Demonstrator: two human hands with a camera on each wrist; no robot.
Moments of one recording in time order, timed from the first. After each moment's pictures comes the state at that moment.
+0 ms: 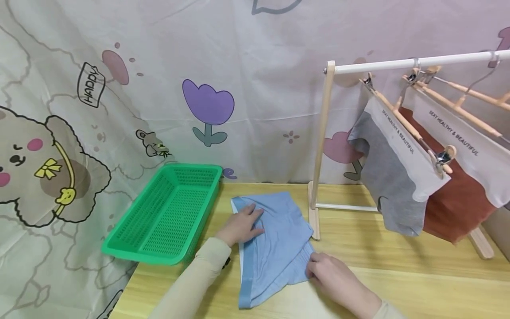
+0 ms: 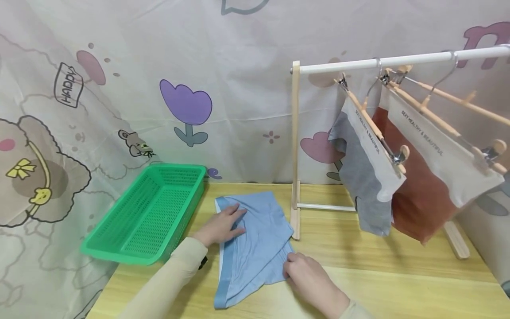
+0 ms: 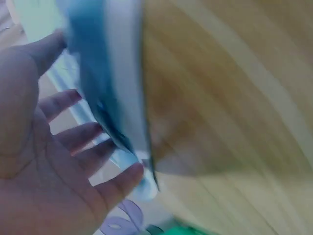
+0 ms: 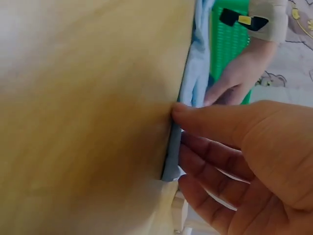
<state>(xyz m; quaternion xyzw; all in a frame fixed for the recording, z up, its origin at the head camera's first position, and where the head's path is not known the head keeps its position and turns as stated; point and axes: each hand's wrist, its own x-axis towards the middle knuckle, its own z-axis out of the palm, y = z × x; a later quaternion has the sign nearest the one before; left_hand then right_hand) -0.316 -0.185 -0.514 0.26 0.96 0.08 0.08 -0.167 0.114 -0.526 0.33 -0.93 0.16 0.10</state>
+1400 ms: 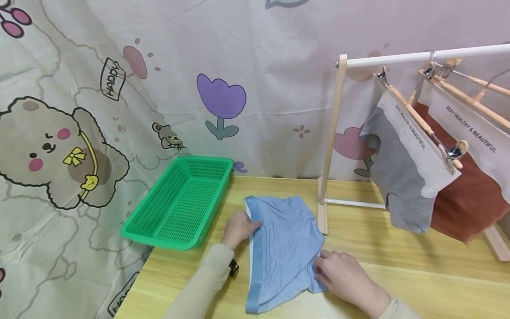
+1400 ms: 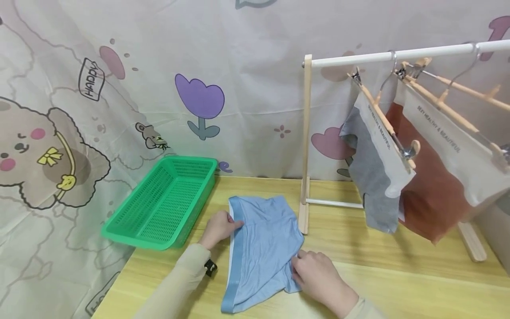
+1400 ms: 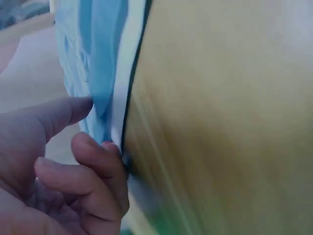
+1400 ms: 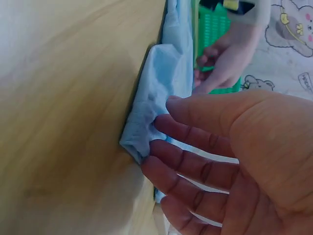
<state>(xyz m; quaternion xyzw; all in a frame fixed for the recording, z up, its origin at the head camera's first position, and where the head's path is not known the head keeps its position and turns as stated) -0.272 -0.190 -0.518 -0.02 0.95 0.31 0.05 -0.158 0.119 -0.518 0.33 -0.93 0.13 0.10</state>
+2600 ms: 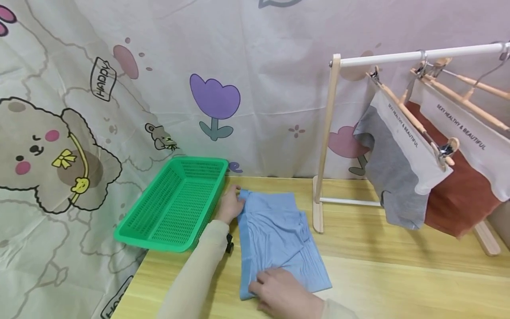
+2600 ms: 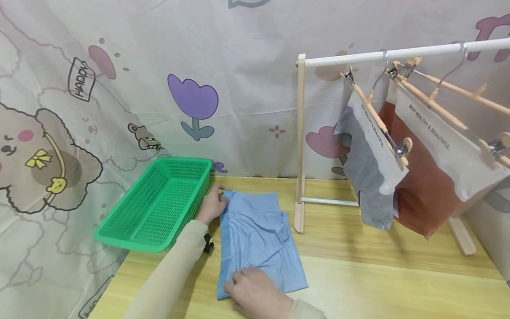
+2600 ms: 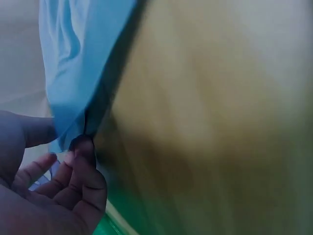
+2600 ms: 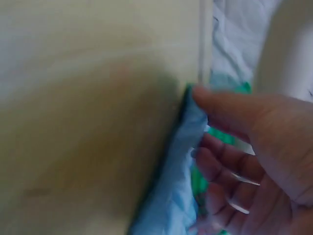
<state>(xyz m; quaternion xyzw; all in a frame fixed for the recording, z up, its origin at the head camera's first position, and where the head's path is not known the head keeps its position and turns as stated) -0.364 -0.222 -0.547 0.01 0.94 0.33 -0.07 -0.138 0.005 -0.520 0.50 -0.85 0.12 0.12</state>
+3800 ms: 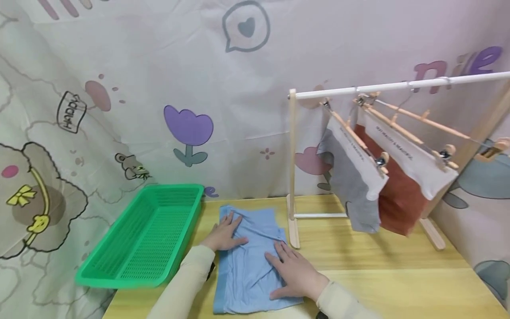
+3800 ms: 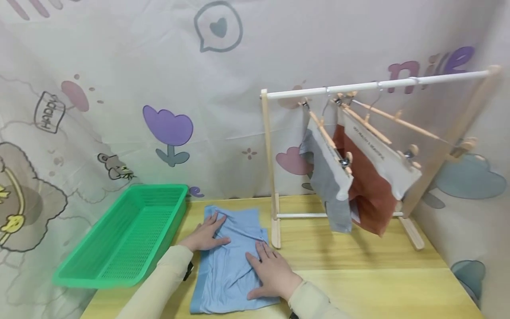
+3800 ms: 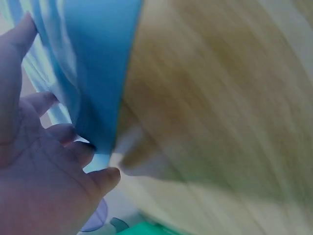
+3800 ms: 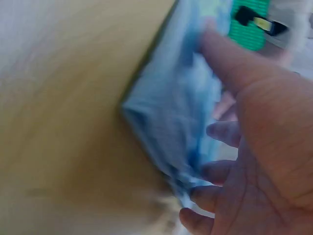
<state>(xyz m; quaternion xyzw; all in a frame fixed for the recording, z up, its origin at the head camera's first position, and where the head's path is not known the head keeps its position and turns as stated) -0.332 -0.186 -0.520 0.20 0.96 0.17 0.13 -0.189 0.091 -0.514 0.29 -0.95 0.13 -0.06</state>
